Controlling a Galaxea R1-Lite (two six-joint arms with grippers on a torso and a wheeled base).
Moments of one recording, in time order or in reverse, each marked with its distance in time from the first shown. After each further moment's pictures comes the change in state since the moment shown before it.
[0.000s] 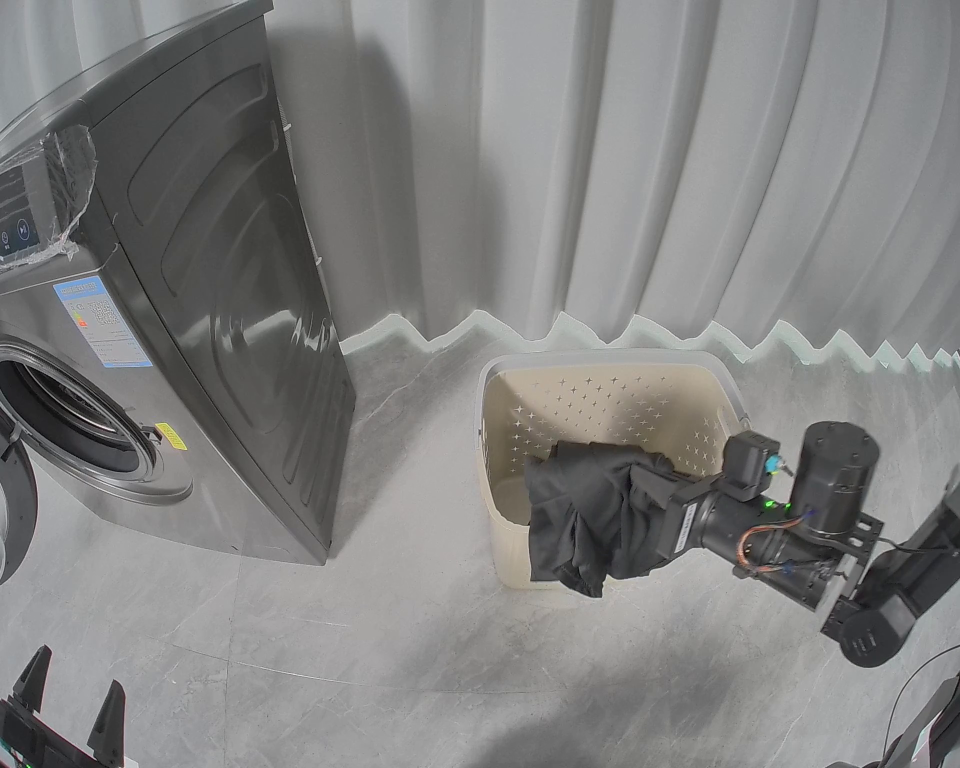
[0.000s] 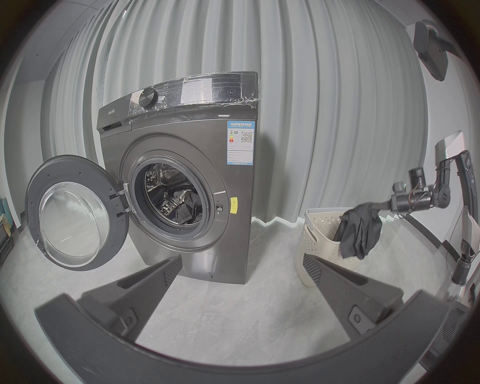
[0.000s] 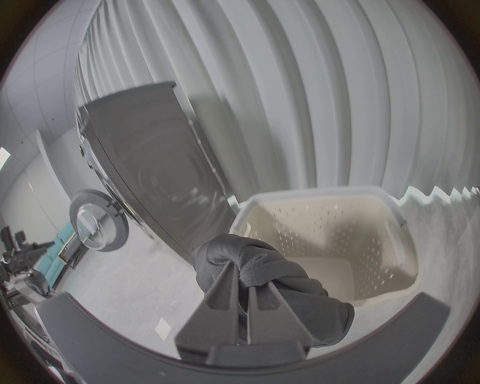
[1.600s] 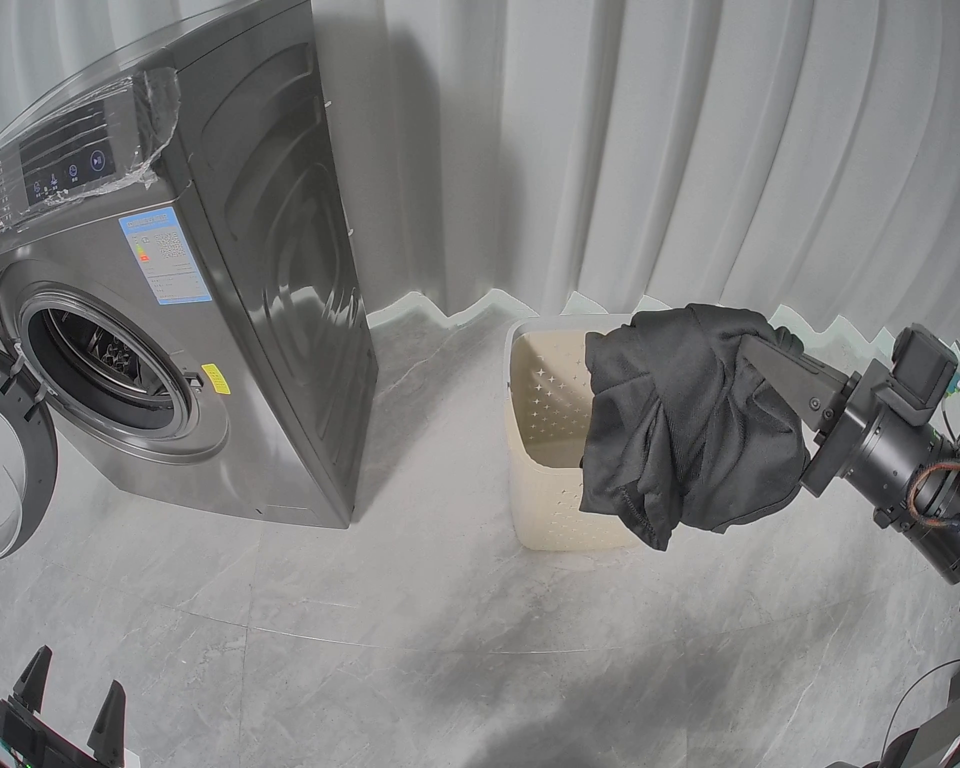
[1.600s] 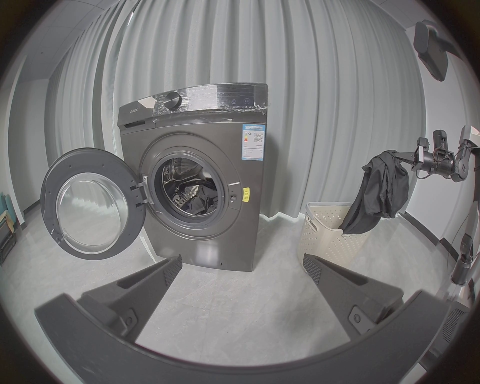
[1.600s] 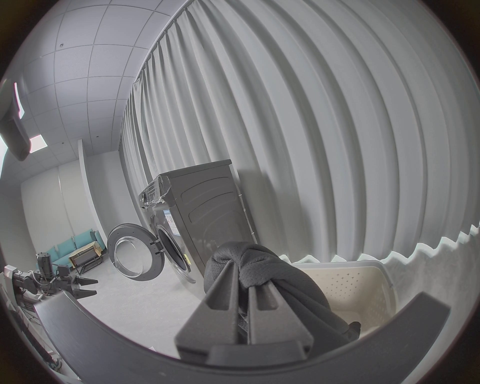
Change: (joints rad) left arm 0.000 0.000 0.000 0.001 -0.001 -0.001; right arm 0.071 -0.488 -0.030 0.175 0.018 -0.106
